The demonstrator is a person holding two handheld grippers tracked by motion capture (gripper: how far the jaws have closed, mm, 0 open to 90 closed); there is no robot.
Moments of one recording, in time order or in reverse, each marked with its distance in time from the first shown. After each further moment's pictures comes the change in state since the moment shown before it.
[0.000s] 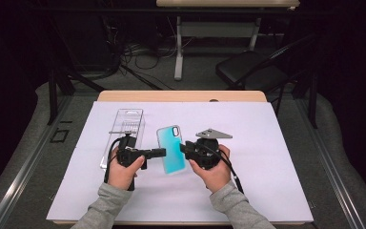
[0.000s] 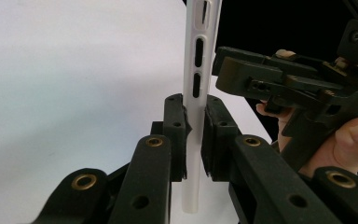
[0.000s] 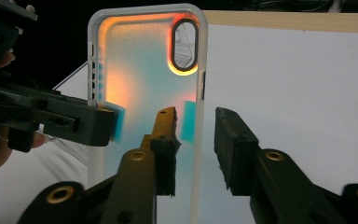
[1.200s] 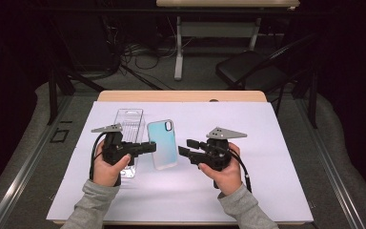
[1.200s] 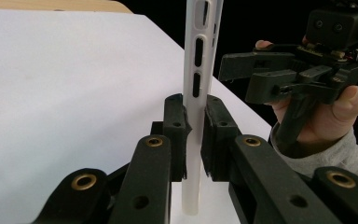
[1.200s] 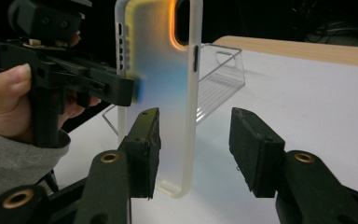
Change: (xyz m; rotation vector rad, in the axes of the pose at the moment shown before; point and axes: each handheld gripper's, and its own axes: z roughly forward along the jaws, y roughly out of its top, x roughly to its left) left arm -0.011 0.014 -0.040 -0.050 -0.047 0.280; right arm -0.009 0.010 -0.031 -0.082 0.264 -0.059
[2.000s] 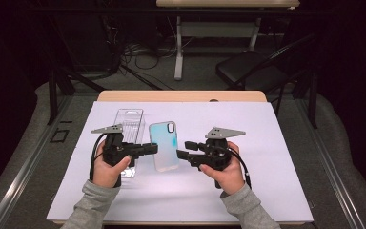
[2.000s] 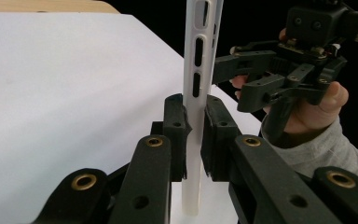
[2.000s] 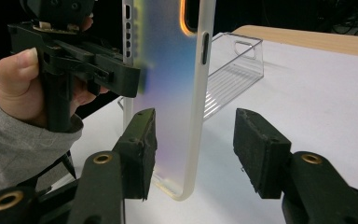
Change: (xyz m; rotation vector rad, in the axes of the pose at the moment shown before) left arm -0.008 0.001 0.002 0.010 -0.046 0.025; right arm -0.002 0.001 0.001 0.058 0.076 -0.017
